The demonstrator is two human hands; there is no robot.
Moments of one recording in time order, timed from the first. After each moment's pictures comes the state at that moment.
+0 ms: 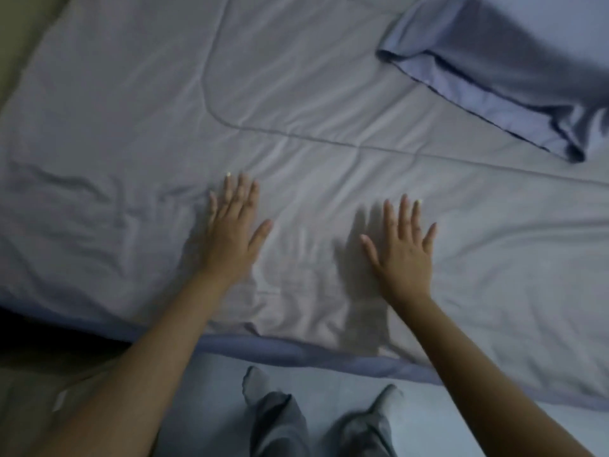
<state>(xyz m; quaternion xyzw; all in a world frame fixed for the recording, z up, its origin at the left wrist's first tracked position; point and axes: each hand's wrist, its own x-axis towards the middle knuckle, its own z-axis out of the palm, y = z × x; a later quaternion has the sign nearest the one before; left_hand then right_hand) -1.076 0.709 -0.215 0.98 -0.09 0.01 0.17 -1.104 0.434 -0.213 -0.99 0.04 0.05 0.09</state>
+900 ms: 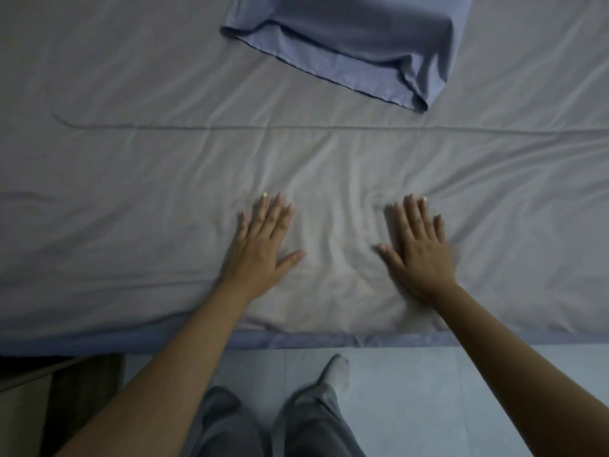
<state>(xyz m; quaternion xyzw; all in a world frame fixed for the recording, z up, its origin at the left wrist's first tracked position) -1.129 0.444 -0.240 0.96 -0.25 -0.10 0.07 -1.183 0.149 -0.226 -0.99 0.03 0.11 0.08</state>
